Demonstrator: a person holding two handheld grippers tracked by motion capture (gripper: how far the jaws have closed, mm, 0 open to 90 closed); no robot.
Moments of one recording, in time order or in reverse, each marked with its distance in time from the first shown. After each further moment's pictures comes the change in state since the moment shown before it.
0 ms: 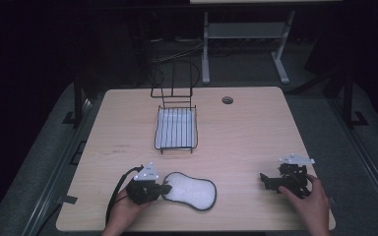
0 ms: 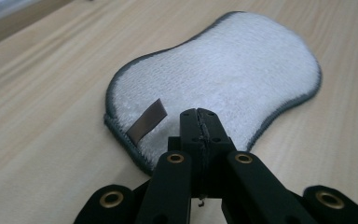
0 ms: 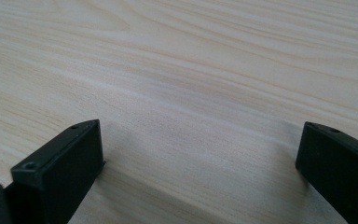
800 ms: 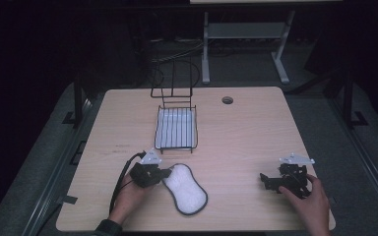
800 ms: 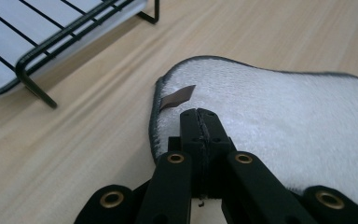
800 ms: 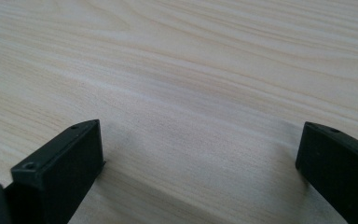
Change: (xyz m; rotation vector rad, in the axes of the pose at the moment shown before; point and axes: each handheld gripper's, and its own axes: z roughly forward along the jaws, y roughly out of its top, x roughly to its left) left arm 0.034 0.024 0.016 0.007 0.102 -0.008; right arm 0.000 0.000 0.000 0.000 0.000 0.000
